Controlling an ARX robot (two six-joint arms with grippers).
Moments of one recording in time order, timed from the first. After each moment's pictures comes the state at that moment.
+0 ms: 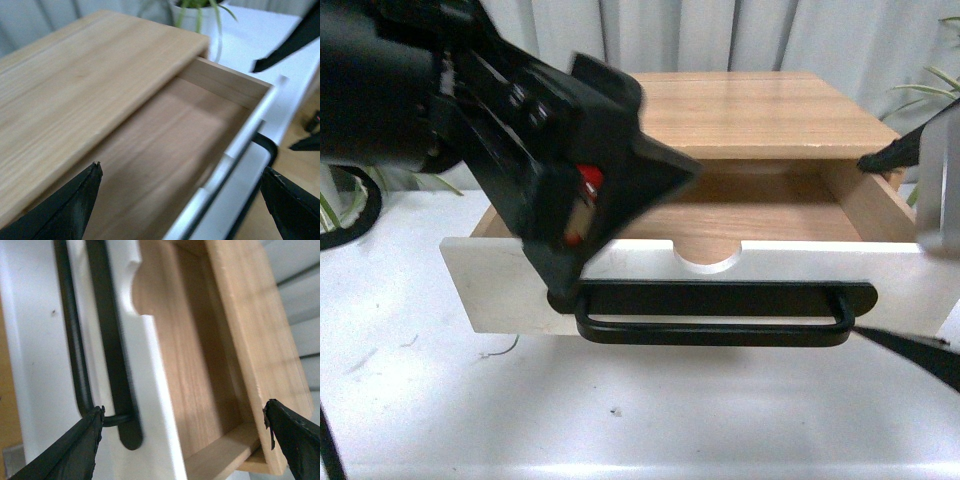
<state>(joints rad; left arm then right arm) -0.36 1.38 0.77 0.25 0.45 0.33 0.19 1.32 0.62 0.16 -0.47 -1.24</state>
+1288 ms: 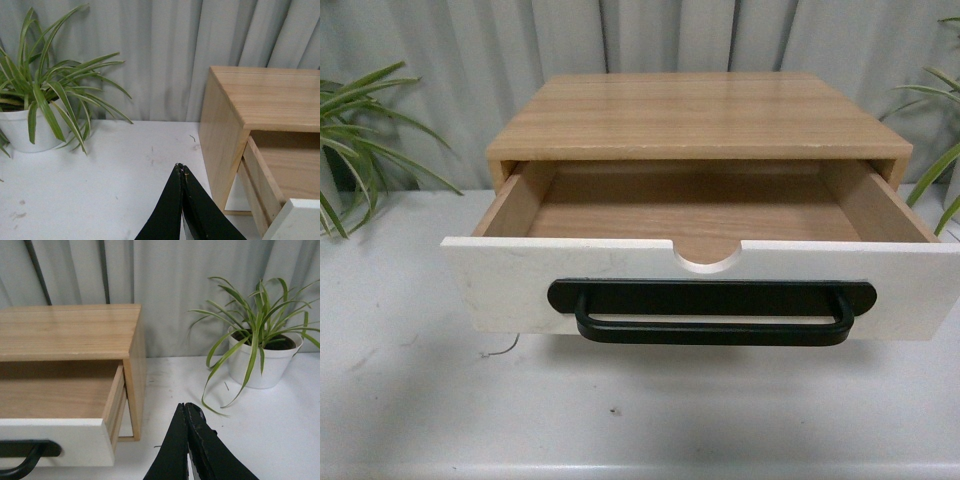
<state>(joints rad) 0.00 0.82 0.14 0.66 0.00 -0.01 0.00 0.61 0.12 0.49 0.00 -0.01</state>
